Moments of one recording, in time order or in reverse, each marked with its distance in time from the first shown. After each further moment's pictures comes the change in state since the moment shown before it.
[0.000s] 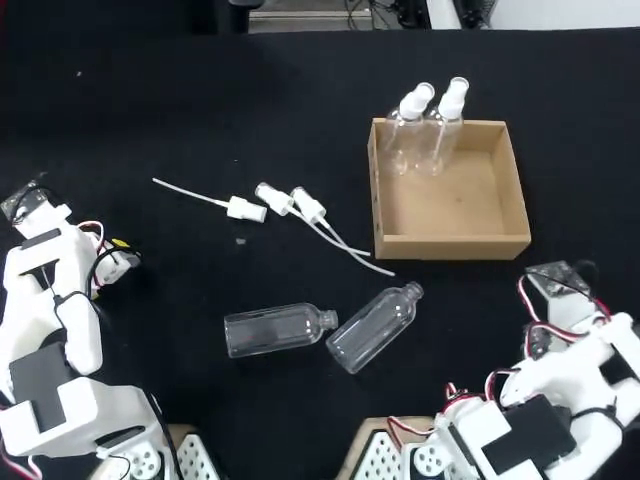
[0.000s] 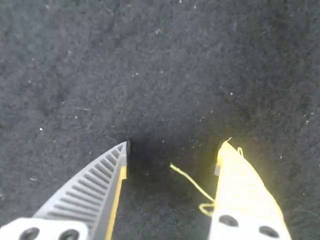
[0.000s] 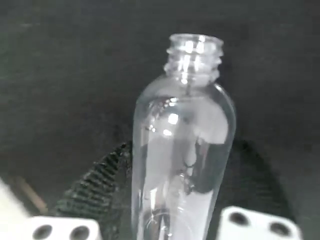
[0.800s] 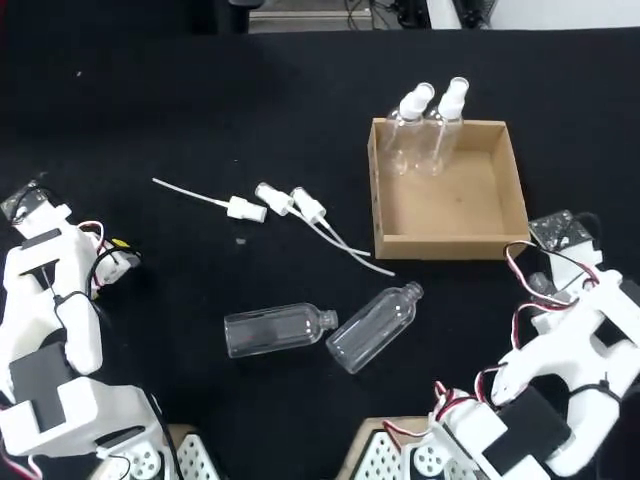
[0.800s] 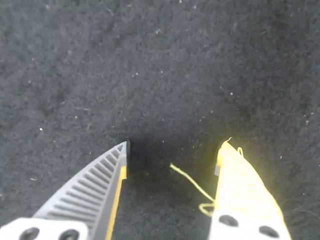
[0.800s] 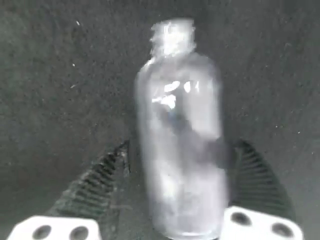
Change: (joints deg) left arm 0.0 0.0 0.0 0.0 0.0; right arm -10.5 0.1 -8.6 -2.9 -6.2
